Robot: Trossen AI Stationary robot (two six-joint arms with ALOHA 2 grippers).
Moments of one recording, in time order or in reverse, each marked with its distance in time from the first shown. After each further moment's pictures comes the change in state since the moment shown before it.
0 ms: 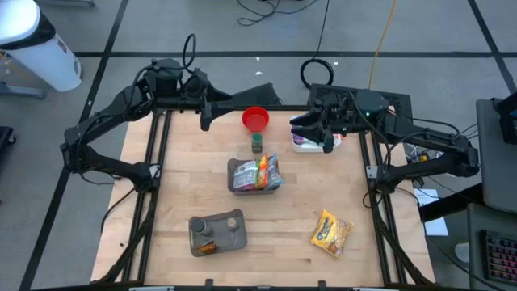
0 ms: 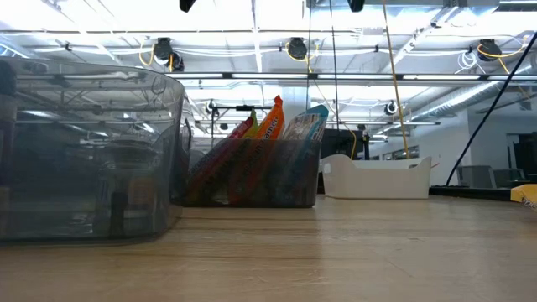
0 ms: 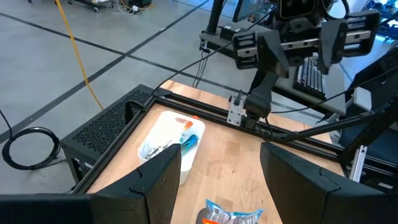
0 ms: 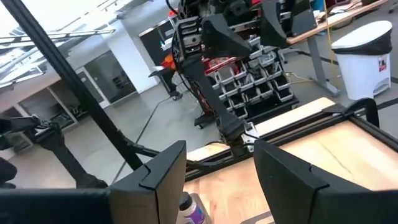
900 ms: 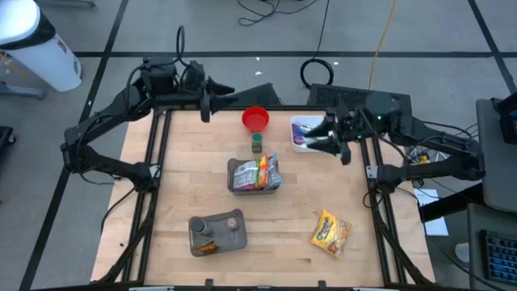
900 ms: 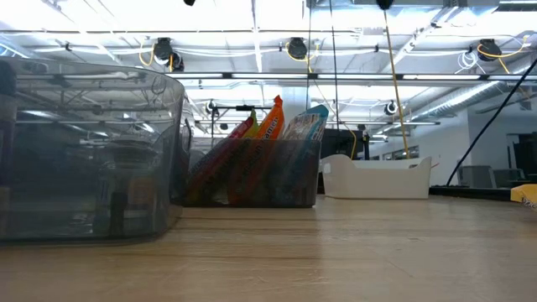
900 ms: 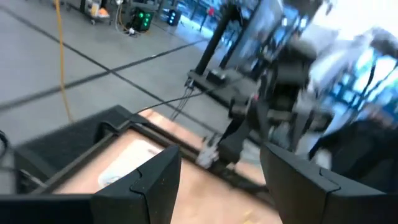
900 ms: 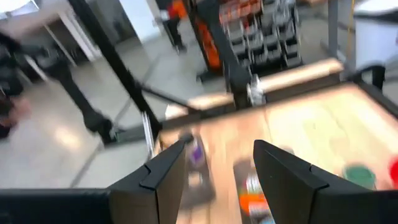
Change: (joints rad) left arm -0.001 0.000 0.000 0.170 0.008 -0.259; right arm 0.024 -0.129 0.000 -0.311 -0.083 -0.167
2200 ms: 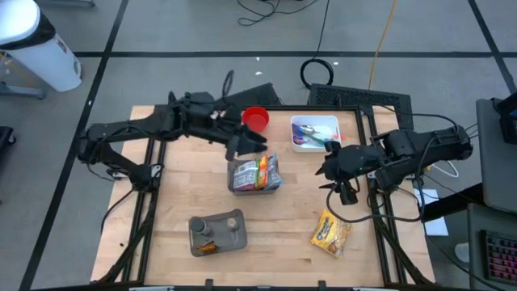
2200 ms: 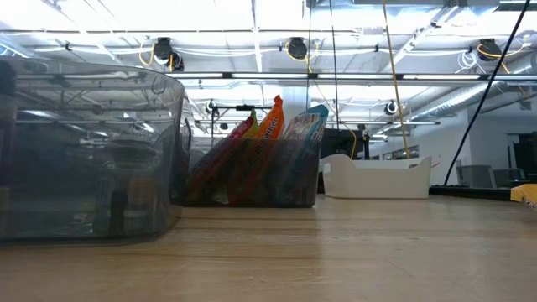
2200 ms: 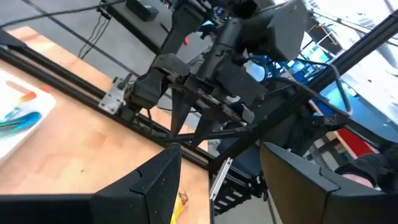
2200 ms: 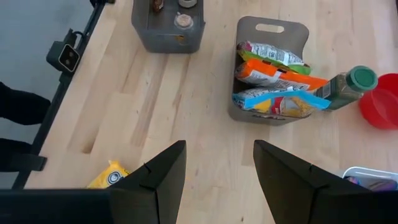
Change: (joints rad) left arm -0.356 0.188 0.000 0.158 0.000 -0.261; right arm 0.497 0.213 0.258 -0.713 0.475 -0.262
